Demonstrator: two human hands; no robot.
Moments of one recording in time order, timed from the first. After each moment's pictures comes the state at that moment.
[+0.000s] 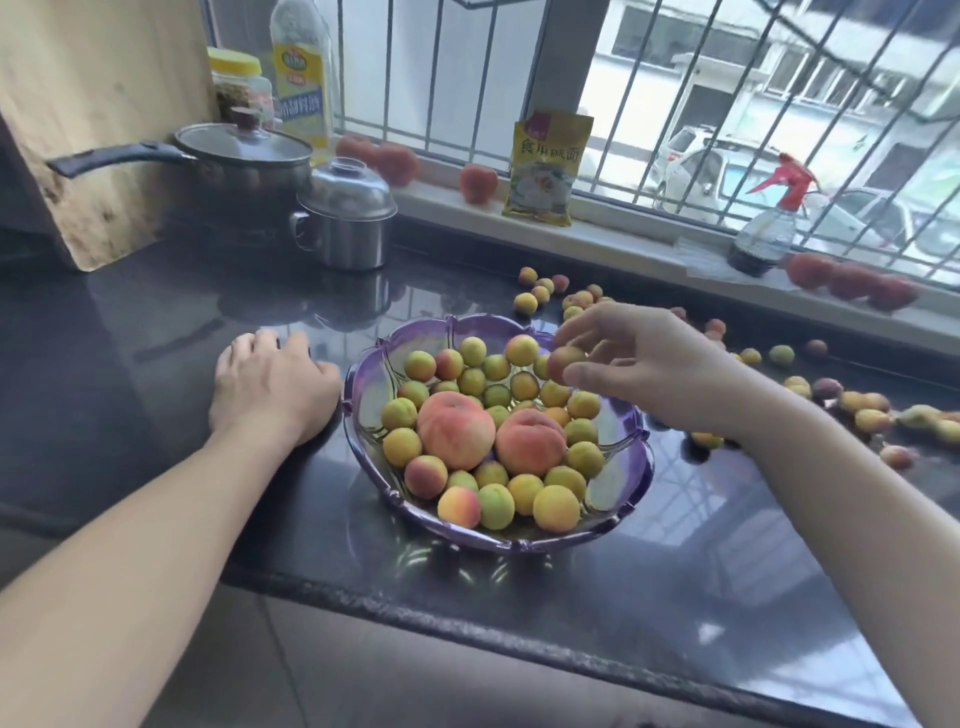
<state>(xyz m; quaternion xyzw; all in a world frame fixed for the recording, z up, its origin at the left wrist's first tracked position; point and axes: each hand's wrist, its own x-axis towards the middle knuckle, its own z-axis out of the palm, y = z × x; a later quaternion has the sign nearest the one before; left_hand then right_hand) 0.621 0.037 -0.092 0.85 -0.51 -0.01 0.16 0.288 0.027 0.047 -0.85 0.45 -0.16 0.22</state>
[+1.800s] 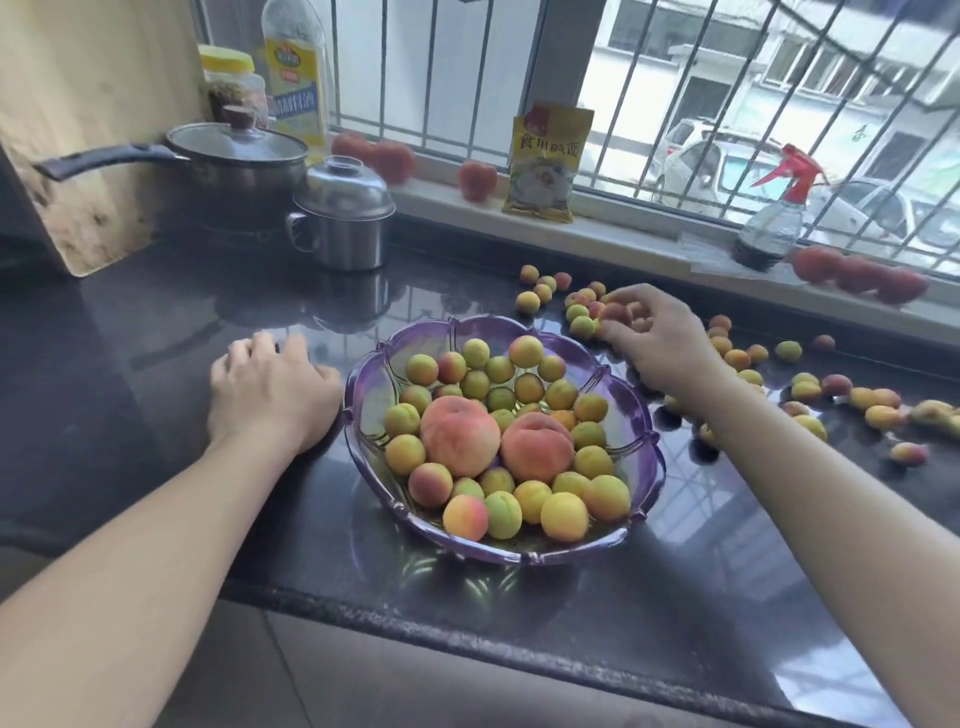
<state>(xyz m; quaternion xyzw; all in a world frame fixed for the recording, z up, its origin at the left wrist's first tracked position) 0.619 0.035 -0.092 0.85 -0.50 0.00 0.15 0.267 -0.057 -0.002 -0.75 0.57 -0.30 0.15</state>
